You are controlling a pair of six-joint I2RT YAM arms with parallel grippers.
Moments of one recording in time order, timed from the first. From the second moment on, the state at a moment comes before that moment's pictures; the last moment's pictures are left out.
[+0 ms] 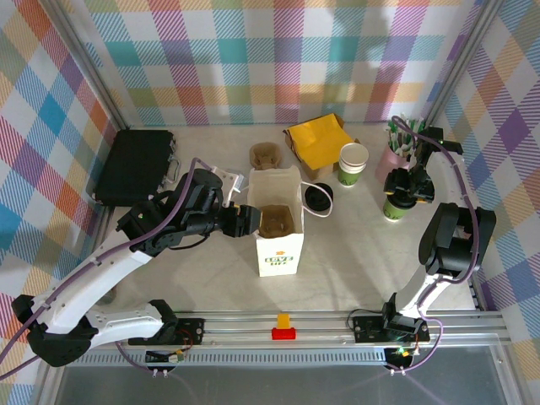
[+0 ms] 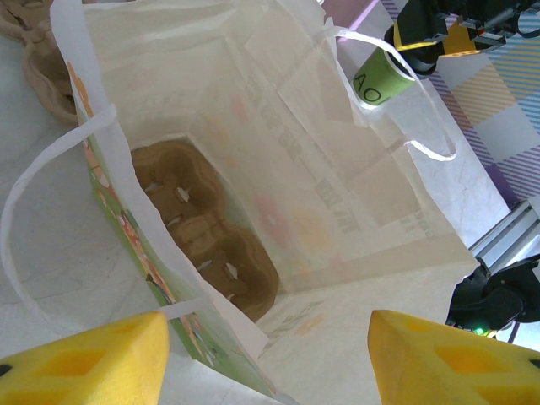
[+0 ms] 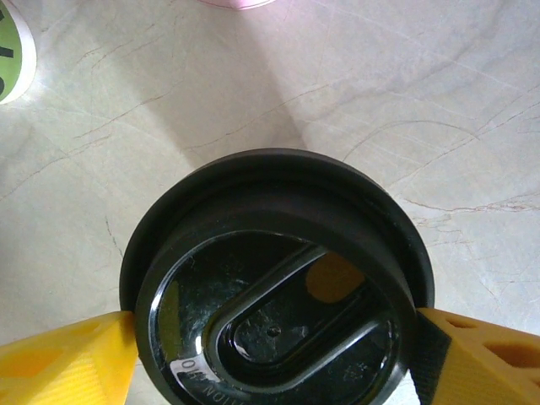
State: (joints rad) left arm -0.83 1.10 1.33 -0.92 0.03 -0.48; right arm -0.19 1.74 1.49 -1.12 -0.02 0.08
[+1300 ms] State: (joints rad) left arm -0.82 1.11 1.32 -0.92 0.04 -0.48; right arm -0.16 1.73 1.45 -1.07 0.01 0.07
